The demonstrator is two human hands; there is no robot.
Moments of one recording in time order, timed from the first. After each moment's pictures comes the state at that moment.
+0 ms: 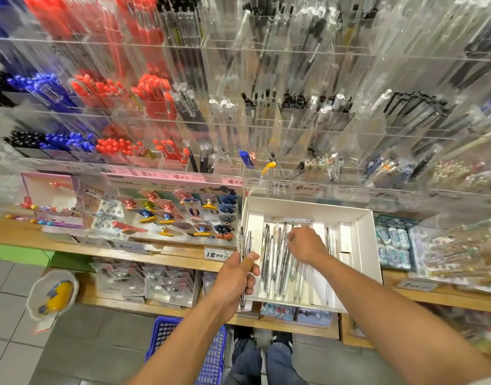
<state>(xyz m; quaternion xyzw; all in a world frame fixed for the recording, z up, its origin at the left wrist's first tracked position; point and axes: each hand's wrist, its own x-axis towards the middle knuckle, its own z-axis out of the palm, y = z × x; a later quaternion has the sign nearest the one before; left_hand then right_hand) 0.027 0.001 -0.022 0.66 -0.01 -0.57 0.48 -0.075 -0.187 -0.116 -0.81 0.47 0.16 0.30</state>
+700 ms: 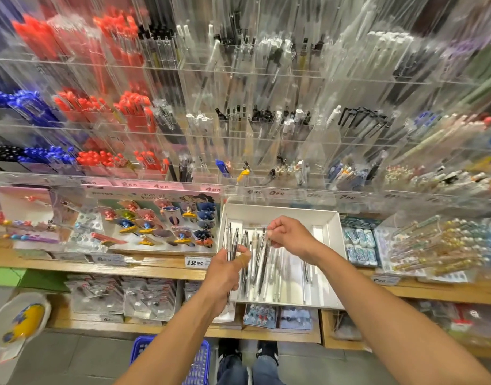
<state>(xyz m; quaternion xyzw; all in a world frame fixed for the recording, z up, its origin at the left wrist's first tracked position) 0.014 -0.016 -0.007 0.69 -0.06 -0.53 0.48 -0.093 -0.185 -0.028 -0.64 0.43 -0.03 0.64</state>
